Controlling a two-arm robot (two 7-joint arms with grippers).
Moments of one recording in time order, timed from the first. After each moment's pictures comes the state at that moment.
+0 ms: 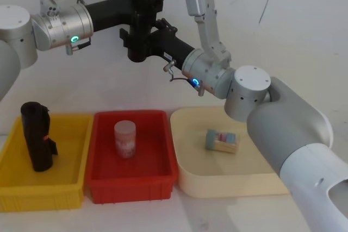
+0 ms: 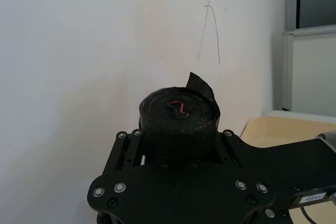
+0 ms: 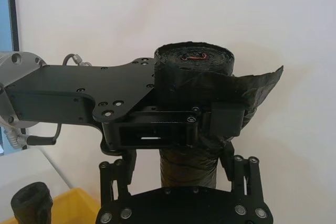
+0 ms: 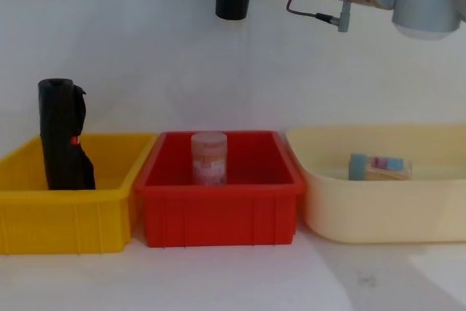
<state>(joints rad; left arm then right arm) -1.50 -0.03 0.60 -0.10 -0.47 -0.30 -0.91 1.15 -0.05 -0.37 -0.49 0.29 -0.24 0.56</state>
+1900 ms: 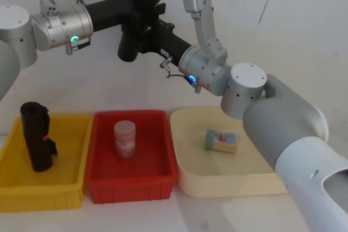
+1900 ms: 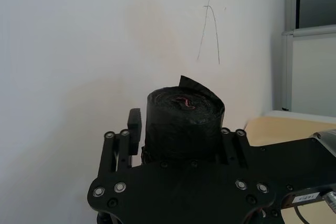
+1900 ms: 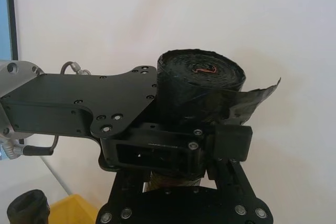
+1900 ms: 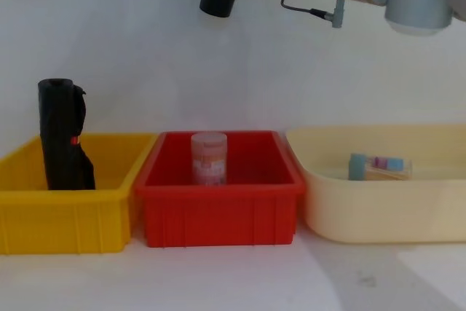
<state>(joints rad) -1.50 -0.03 0.60 -0.10 -0.47 -0.30 -0.91 1.18 -0.07 -0.36 -0.42 0.29 -0.27 0.56</state>
